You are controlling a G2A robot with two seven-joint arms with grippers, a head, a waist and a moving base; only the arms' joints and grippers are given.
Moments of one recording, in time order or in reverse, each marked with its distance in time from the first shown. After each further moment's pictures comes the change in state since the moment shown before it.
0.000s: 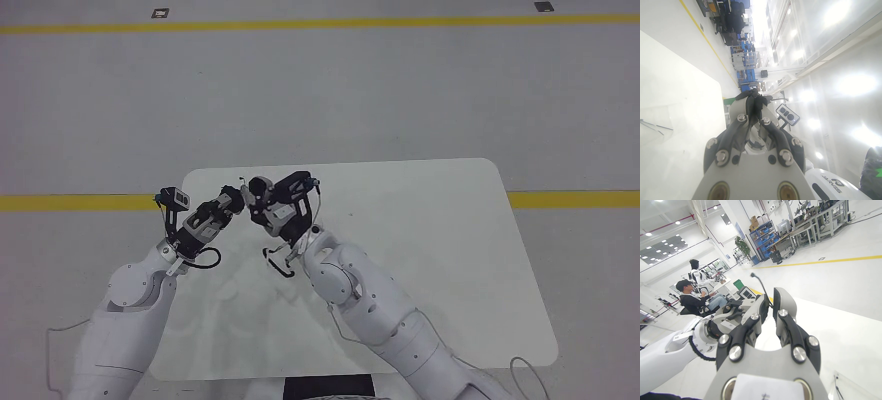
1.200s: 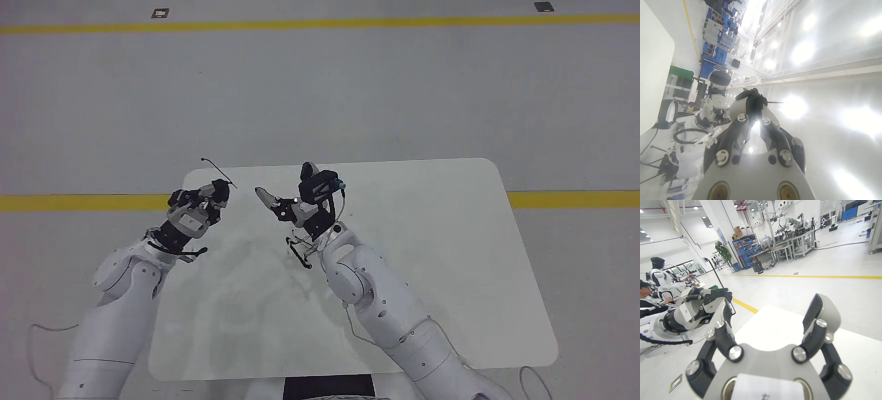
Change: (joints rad) left arm -0.031 0.004 -0.052 0.015 -0.539 0.501 -0.145; right arm -0.055 0.033 0.081 -0.042 -0.195 0.067 -0.104
